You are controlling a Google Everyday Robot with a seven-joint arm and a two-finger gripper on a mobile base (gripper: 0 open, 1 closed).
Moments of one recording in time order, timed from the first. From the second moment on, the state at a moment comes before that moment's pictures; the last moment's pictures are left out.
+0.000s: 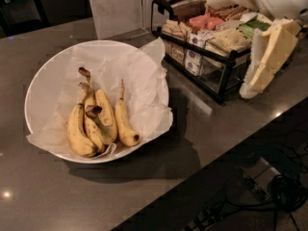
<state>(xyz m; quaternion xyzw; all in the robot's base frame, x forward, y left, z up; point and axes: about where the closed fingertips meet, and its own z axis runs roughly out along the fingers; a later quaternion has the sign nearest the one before) 0.448 -0.112 1.040 -0.74 0.60 0.10 0.29</state>
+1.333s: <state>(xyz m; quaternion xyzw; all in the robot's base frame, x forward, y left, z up) 0.415 0.038 0.995 -0.84 0.43 0.22 0.26</state>
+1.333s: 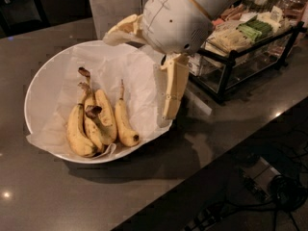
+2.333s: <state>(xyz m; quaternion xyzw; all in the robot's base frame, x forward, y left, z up) 0.387 0.080 1.000 -0.85 0.36 0.28 0.25</state>
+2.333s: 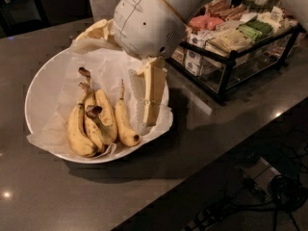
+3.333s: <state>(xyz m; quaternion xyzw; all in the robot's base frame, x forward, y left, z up) 0.408 0.102 0.931 -0.81 0.33 0.39 0.29</state>
